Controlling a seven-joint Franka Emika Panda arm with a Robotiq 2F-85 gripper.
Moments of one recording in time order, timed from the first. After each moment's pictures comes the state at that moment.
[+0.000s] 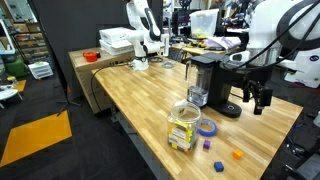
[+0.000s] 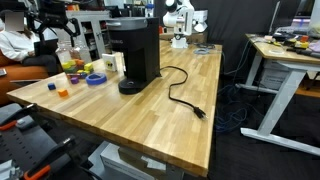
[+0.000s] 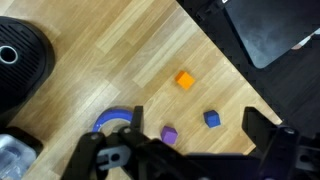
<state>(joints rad) 0.30 -0.14 0.12 -2.55 0.14 2.28 -0.67</state>
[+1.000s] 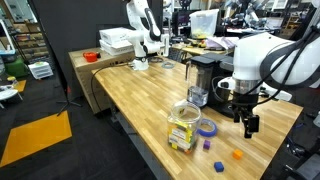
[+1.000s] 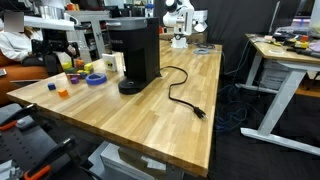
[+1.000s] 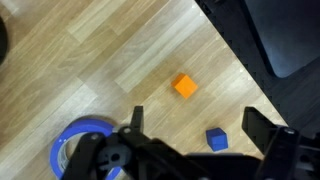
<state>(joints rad) 0.30 0.11 0.22 -2.54 0.08 2.47 -0.62</state>
